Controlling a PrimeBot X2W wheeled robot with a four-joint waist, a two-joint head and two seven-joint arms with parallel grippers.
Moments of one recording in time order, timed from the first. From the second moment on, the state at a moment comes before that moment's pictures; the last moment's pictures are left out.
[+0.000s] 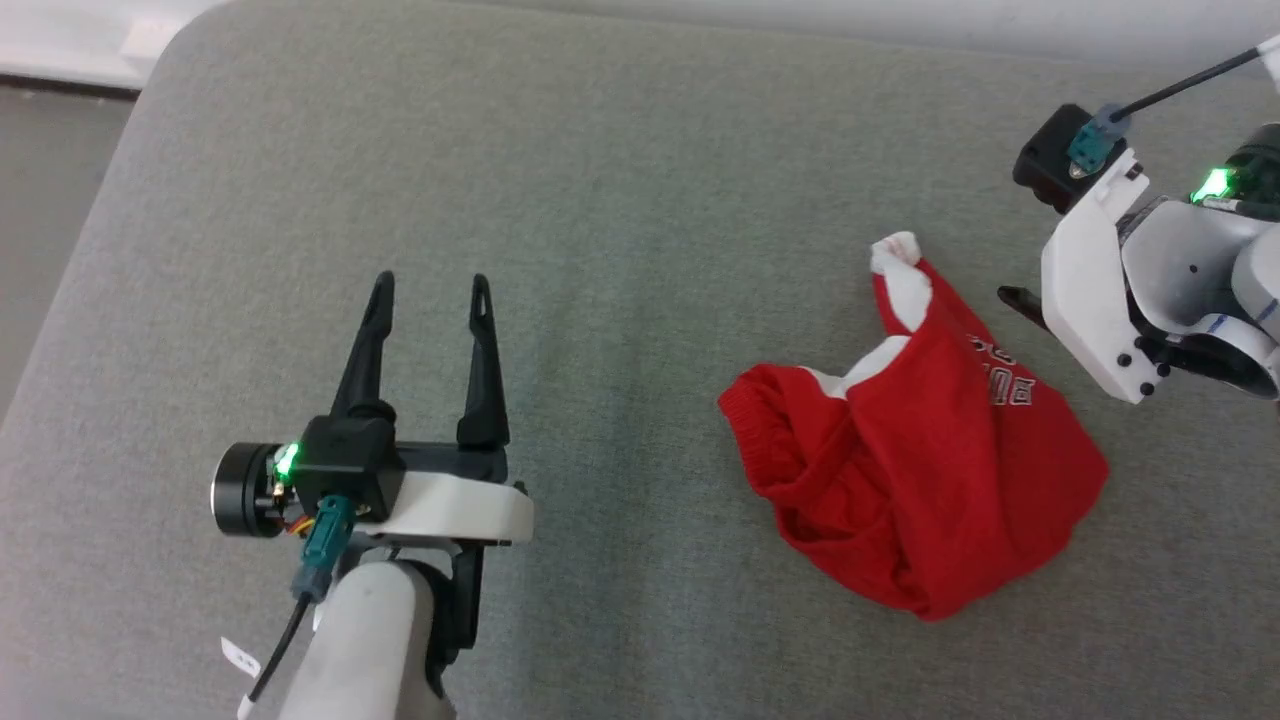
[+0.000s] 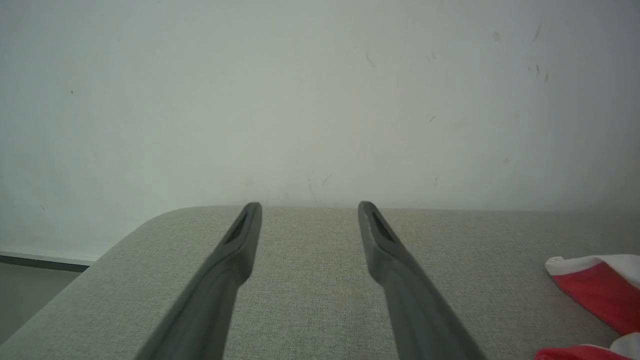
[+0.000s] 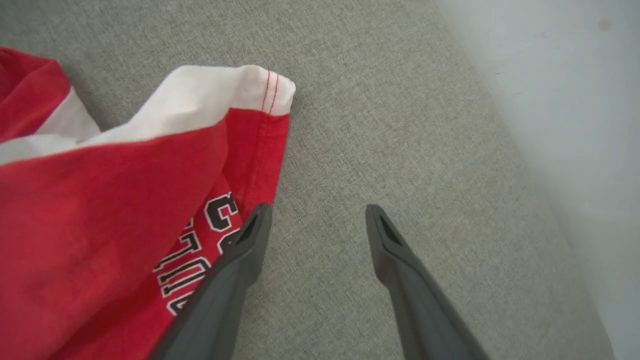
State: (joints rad) left arm -0.24 0.06 -0.17 0.04 -0.08 0.14 -0.26; right arm -1.09 -0.74 1.10 0.32 0.83 0.13 0.65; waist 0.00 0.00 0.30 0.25
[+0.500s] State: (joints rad) left arm -0.28 0.06 -0.22 0.04 -0.13 0.18 -0.26; right arm -1.10 -0.70 1.23 0.48 0.89 0.13 0.56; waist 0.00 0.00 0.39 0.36
